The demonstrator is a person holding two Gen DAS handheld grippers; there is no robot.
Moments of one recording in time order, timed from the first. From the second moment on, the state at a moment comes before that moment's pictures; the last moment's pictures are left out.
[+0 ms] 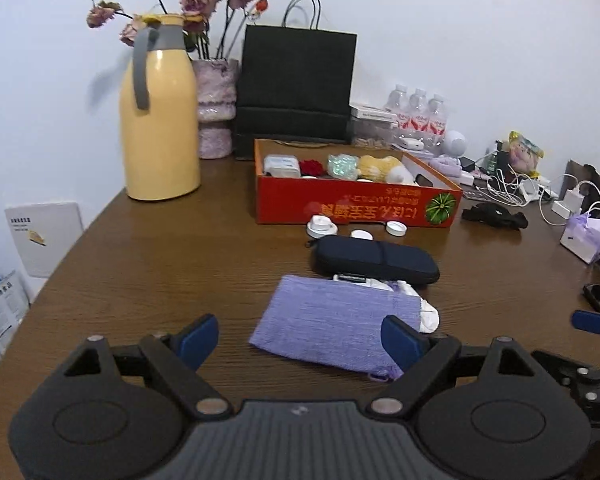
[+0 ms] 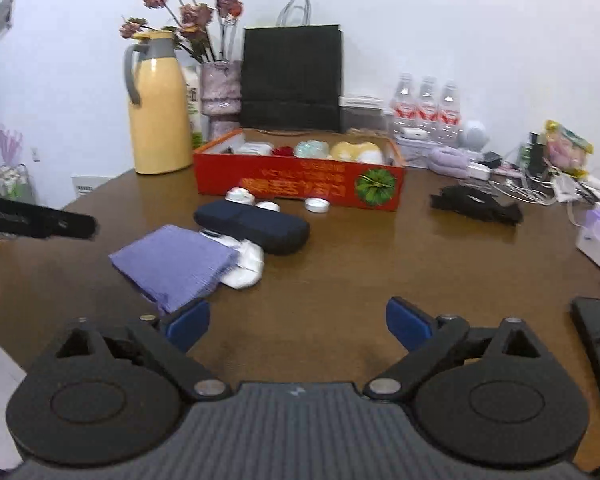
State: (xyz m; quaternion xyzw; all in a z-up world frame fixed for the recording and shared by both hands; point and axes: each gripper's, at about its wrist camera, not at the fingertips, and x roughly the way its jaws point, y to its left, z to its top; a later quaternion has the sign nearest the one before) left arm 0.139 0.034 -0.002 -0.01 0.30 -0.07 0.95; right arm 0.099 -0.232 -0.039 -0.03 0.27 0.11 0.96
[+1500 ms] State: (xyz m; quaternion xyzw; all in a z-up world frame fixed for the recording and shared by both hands) left arm 0.164 -0.023 0.004 -0.08 0.31 -0.18 0.93; right arm 0.146 -0.271 -0.027 0.11 0.29 0.13 0.94
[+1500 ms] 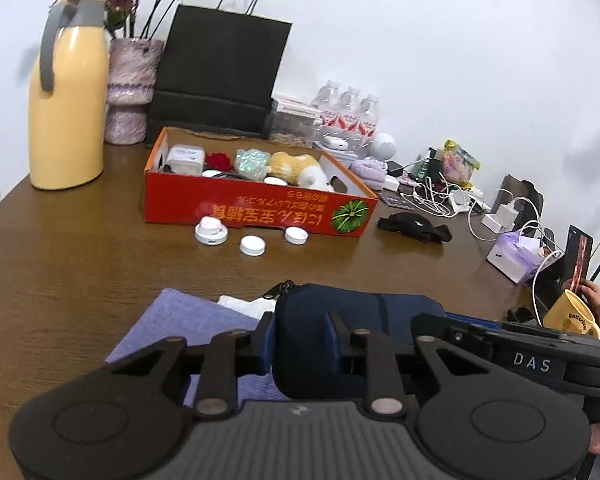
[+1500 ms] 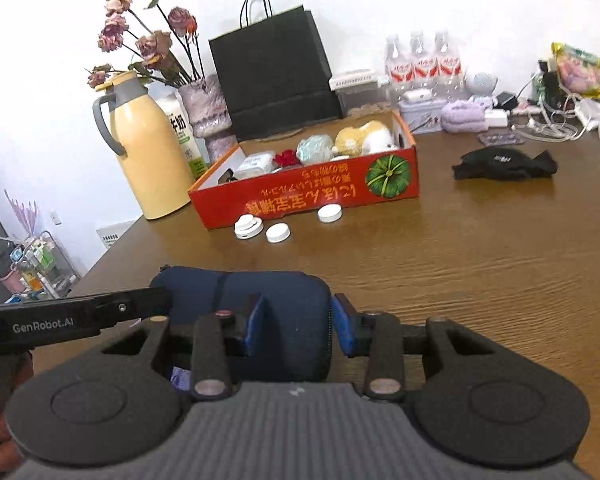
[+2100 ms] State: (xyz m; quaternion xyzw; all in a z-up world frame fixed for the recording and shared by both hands) left arm 0.367 -0.060 0.071 -0.10 0.28 -0.21 0.93; right arm 0.341 -0.295 0.073 -0.01 0.24 0.11 0.96
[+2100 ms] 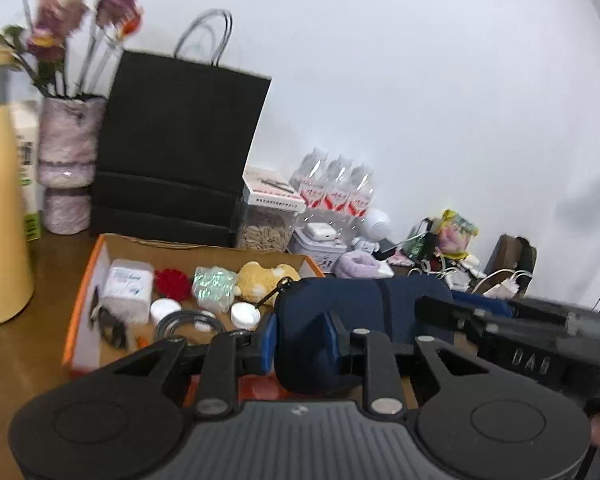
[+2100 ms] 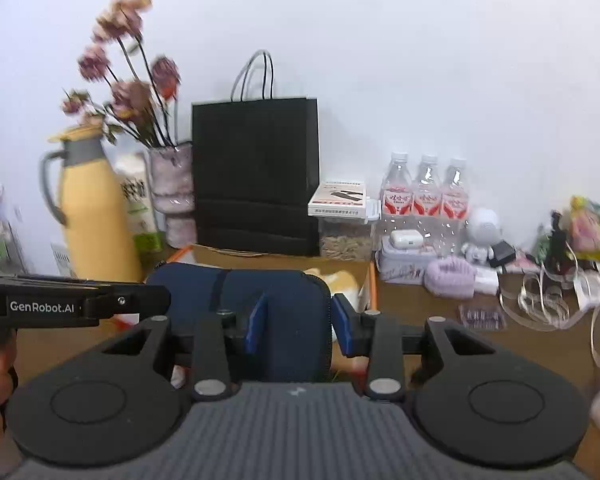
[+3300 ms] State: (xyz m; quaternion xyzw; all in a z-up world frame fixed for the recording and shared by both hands) left arm 0.299 -0.025 0.092 0.02 0.29 -0.14 0.95; right arm 0.340 -0.267 0.058 -0.04 0.34 0.12 0.93
